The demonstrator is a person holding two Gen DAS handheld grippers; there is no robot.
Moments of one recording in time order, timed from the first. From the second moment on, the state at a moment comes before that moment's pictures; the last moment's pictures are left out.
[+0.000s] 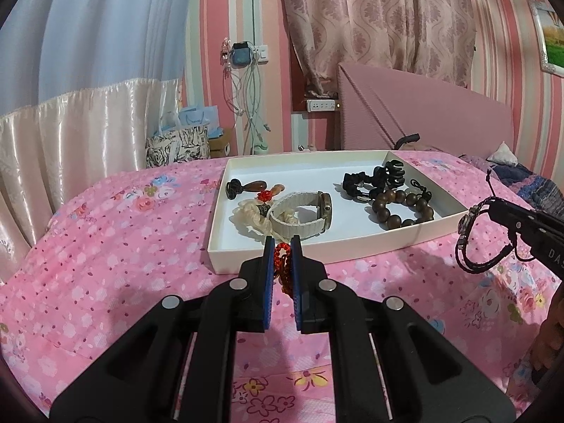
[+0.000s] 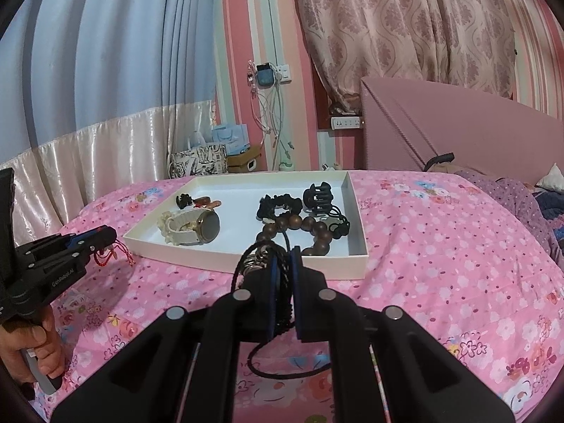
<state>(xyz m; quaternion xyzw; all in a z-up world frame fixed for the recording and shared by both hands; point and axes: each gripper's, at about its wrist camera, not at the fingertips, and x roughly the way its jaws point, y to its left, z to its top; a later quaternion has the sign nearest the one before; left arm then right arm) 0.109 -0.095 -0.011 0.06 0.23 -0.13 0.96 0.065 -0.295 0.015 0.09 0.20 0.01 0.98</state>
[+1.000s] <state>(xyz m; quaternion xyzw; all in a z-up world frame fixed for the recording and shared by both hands) 0.111 -0.098 -0.011 0.07 0.23 -0.13 0.96 0.063 -0.297 0.017 0.10 0.21 0.02 0.97</state>
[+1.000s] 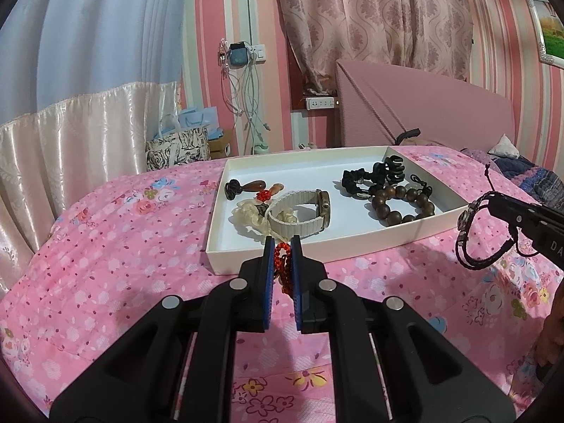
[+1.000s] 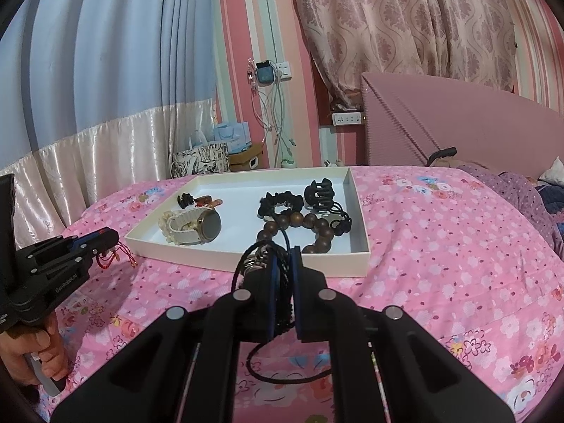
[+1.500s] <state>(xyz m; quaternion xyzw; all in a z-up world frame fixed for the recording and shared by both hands) 0.142 -0.108 0.059 0.07 0.21 -0.16 0.96 0.128 -0.282 0.085 0.09 0.22 0.10 0.97</state>
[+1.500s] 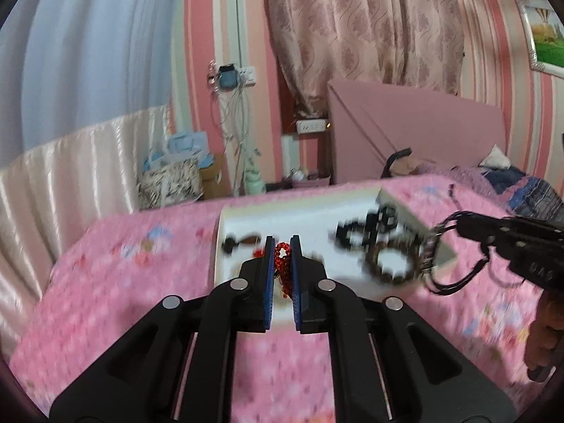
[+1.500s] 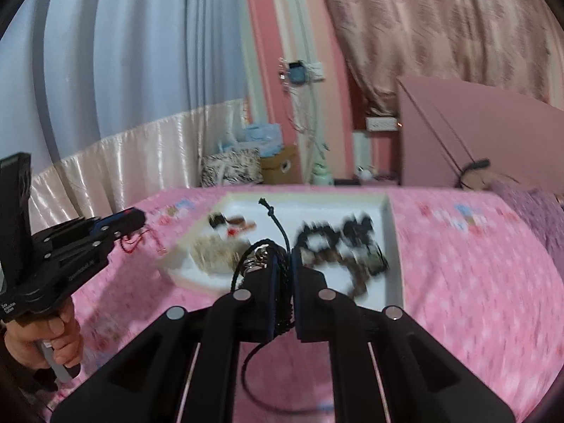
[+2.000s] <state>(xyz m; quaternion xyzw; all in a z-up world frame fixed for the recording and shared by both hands) 0.305 -0.138 0.053 -0.01 0.29 -0.17 0.94 0.305 -0.292 0.075 0.11 0.30 0.08 0.94</state>
